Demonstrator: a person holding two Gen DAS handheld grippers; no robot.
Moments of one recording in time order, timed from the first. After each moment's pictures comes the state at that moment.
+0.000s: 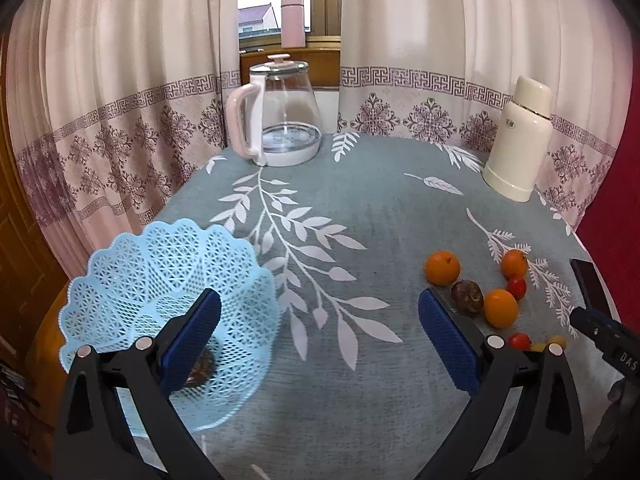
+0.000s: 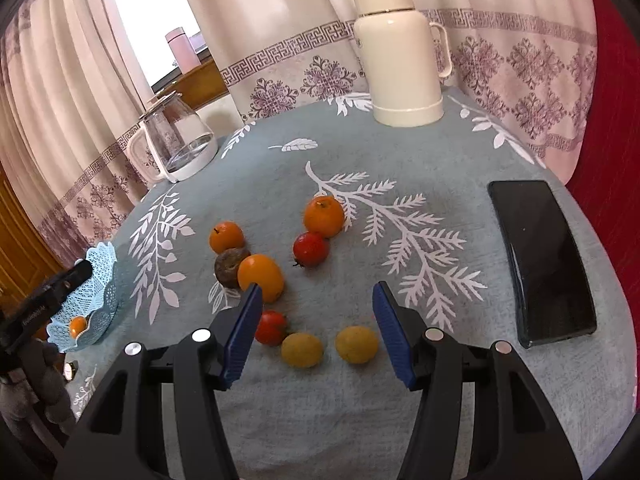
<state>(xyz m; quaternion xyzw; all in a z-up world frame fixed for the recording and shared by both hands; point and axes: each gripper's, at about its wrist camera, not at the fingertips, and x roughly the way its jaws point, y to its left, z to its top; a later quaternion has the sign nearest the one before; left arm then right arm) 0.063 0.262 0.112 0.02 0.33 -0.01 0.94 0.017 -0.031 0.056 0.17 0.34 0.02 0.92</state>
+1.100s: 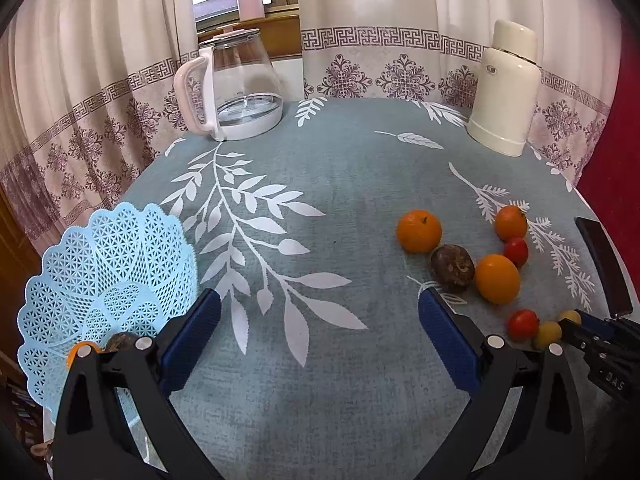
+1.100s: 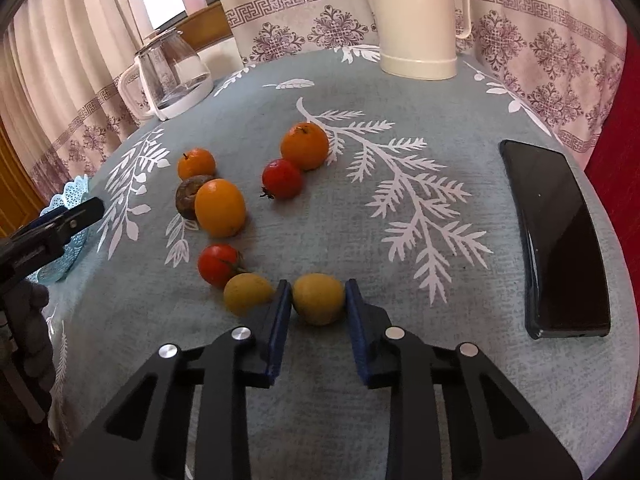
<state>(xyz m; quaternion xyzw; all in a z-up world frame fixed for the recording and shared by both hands) 0.087 0.218 0.074 0.06 0.37 -0.03 0.93 0.024 -0.029 0.014 0.10 0.41 0.04 0.91</state>
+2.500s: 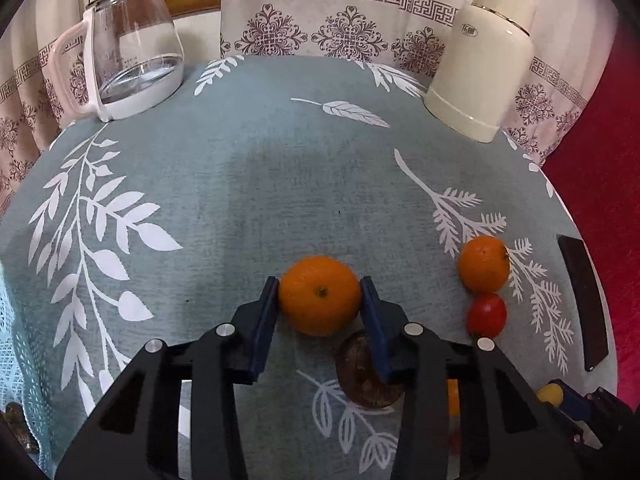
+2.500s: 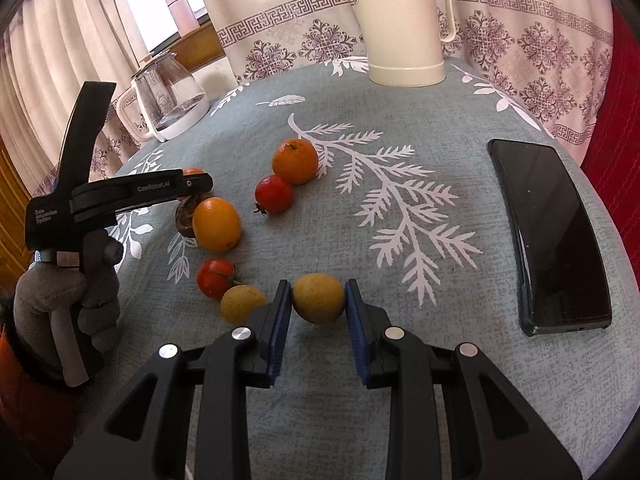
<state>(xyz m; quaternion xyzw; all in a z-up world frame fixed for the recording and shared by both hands) 0.177 0.147 0.036 0.02 0.44 -0.13 0.89 0.019 -0.039 0.014 0.13 0.38 0.03 0.91</state>
